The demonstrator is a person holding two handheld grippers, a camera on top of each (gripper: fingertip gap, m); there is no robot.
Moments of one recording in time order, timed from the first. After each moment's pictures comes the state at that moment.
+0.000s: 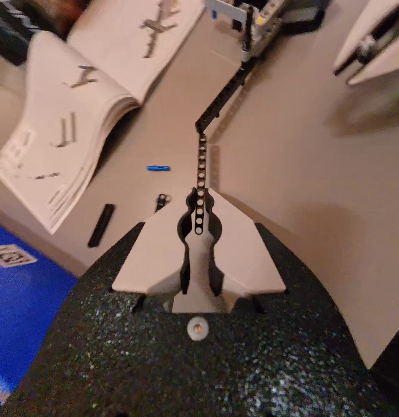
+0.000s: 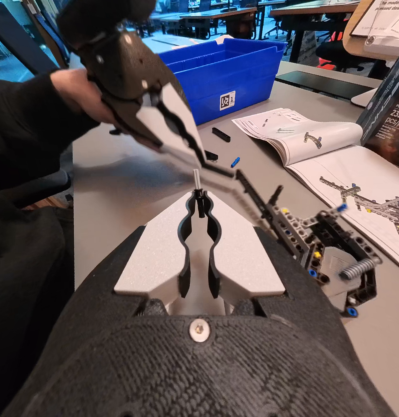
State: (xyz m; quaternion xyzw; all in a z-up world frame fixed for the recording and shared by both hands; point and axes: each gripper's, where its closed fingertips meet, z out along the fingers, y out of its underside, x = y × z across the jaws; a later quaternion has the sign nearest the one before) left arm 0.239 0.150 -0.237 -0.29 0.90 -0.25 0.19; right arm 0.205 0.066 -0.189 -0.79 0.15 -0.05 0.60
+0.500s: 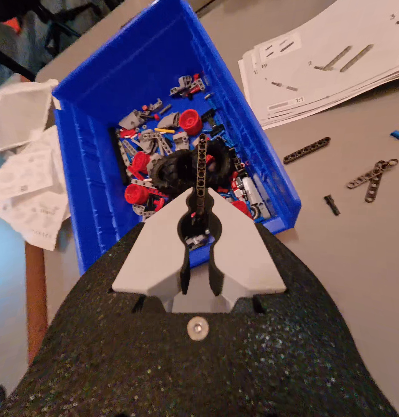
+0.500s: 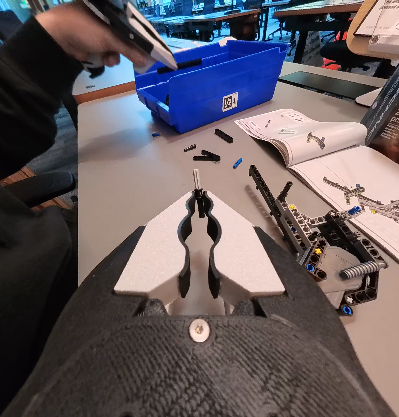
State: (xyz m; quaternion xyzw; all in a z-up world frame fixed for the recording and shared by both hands) left arm 0.259 0.369 -0.161 -0.56 0.73 -0.16 0.35; right arm 0.204 0.066 -0.188 -0.78 0.15 -0.04 0.60
